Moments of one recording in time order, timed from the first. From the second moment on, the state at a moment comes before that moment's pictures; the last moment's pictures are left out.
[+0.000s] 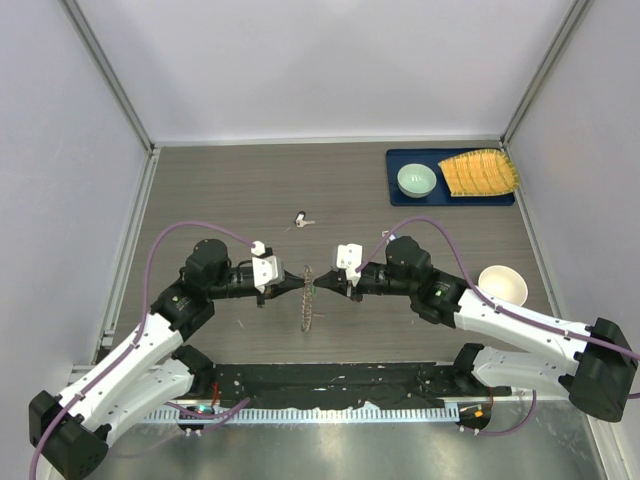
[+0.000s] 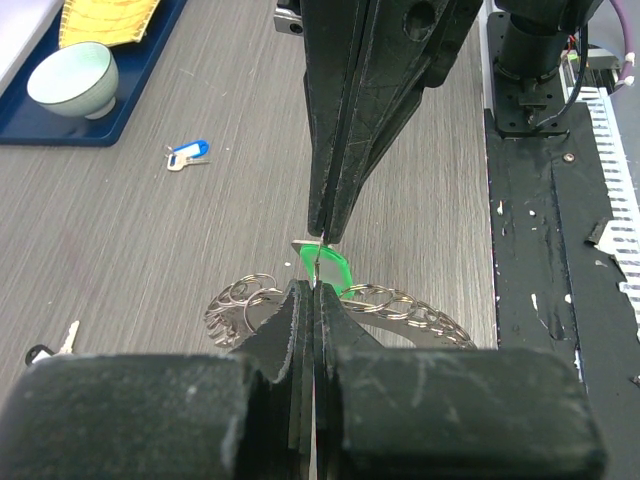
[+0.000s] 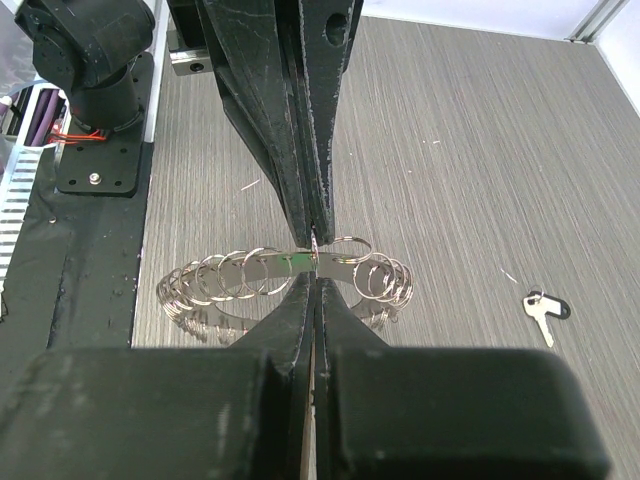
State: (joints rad) left arm -0.60 0.76 0.59 -0.10 0.77 0.36; right arm 0.93 1.05 0.69 0.17 -0.47 -0.31
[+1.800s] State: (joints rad) left arm -0.61 0.63 0.40 0.21 0.66 -0.03; right arm 0.93 1.05 0.68 0.19 -0.49 -0.31
